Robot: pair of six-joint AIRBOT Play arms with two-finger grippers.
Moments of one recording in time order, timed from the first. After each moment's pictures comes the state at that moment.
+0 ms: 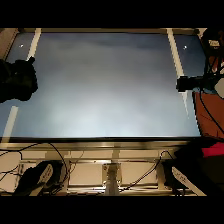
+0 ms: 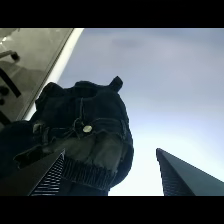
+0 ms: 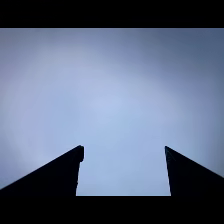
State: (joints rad) left arm 0.23 -0.82 1.09 1.74 -0.66 -1.51; right arm 0.12 -0.93 1.22 -1.78 1.24 1.72
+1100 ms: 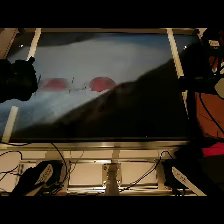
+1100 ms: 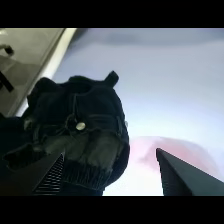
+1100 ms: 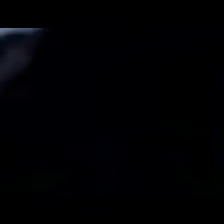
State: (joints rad) left arm 0.23 -0.91 1.09 1.73 -0.62 -1.52; right arm 0.12 -0.93 1.22 -1.78 1.24 1.72
